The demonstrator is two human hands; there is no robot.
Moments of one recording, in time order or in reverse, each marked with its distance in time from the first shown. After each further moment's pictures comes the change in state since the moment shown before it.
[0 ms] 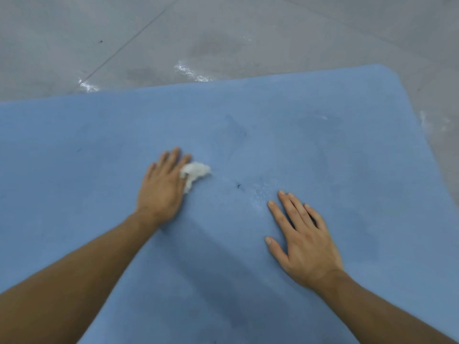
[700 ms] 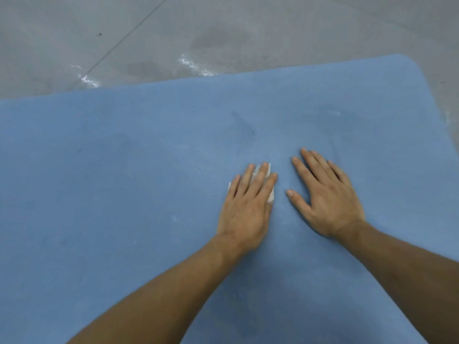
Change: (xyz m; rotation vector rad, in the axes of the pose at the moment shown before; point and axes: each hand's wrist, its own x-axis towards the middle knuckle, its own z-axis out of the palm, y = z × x) left_hand -0.005 0.153 0.047 -0.017 0.055 0.193; right_hand 0.086 0.056 -0.011 0.015 0.031 0.072
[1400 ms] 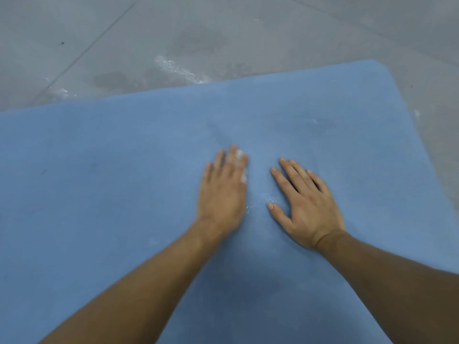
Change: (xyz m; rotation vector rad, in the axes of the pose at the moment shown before) left_hand 0.059 -0.011 -0.011 0.002 0.034 -0.108; right_hand 0.001 -0.001 -0.001 -0.001 -0.007 0.010
